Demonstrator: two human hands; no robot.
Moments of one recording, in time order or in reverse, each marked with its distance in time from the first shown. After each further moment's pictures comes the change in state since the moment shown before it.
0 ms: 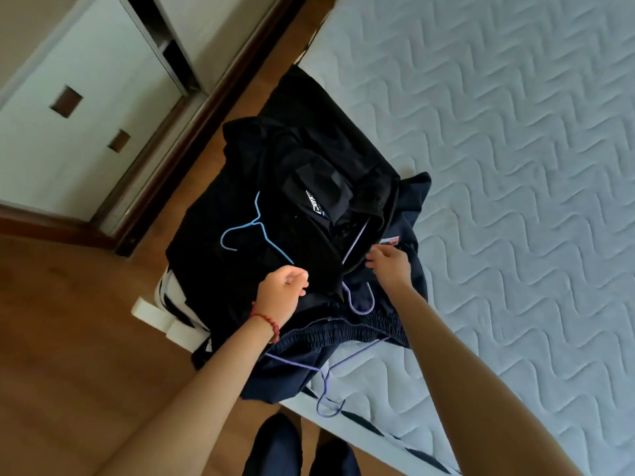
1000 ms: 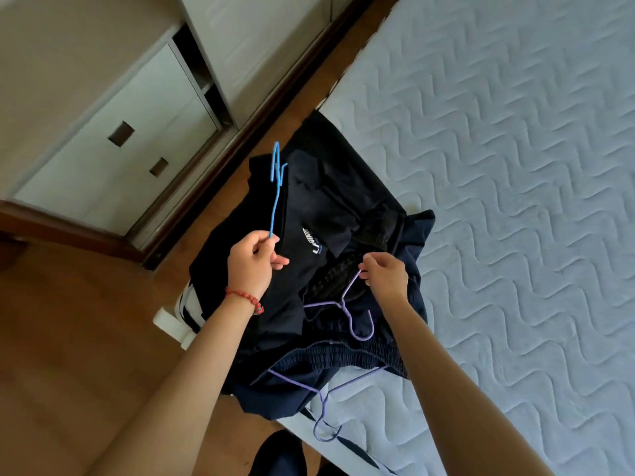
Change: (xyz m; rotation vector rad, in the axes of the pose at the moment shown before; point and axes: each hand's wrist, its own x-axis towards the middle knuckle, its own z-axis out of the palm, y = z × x) left_hand -0.004 0.080 -0.059 -0.228 0.389 0.242; right_hand -0.035 -0.057 -0.007 0.055 -0.037 -0.154
